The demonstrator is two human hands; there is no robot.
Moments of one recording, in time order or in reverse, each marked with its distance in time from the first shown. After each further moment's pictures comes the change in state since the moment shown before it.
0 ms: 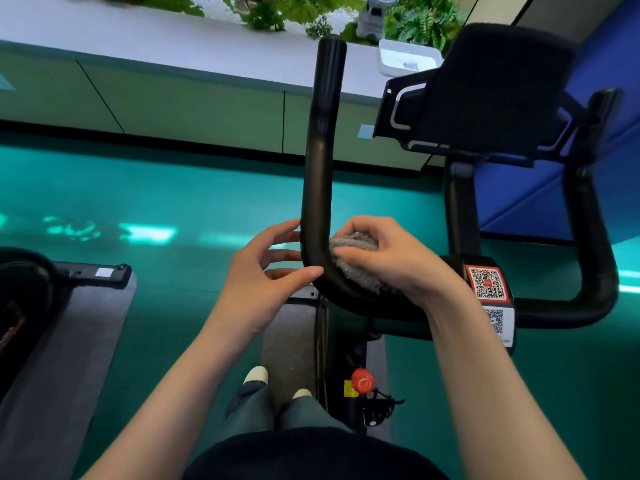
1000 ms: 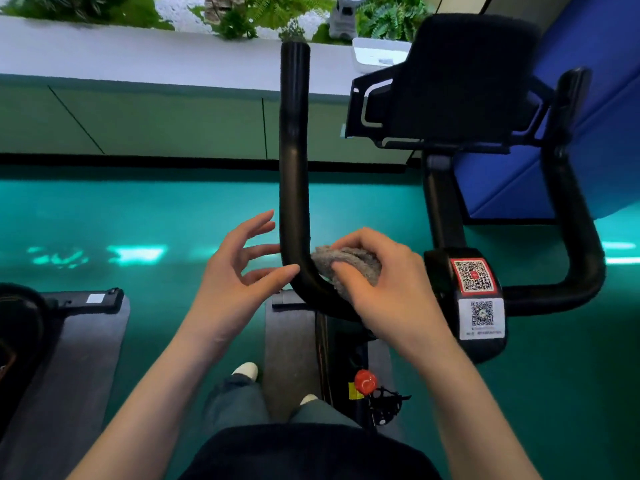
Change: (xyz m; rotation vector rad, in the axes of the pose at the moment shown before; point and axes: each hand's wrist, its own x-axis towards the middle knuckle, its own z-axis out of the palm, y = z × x) left_hand 0.015 -0.004 -0.010 0.053 -0.057 0.068; right_hand -0.048 -0.013 0.020 -0.093 0.430 -0.089
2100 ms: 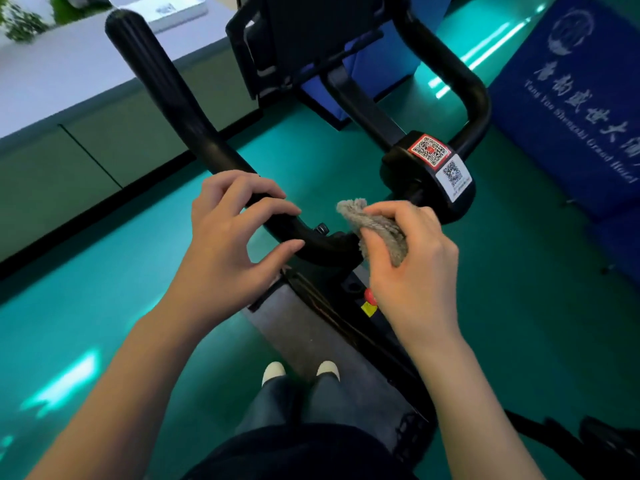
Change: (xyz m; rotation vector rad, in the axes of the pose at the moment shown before) left_hand 0.094 0.024 -0.039 0.682 -0.749 0.868; right_hand -0.041 -0.041 0.088 -0.257 0.906 0.310
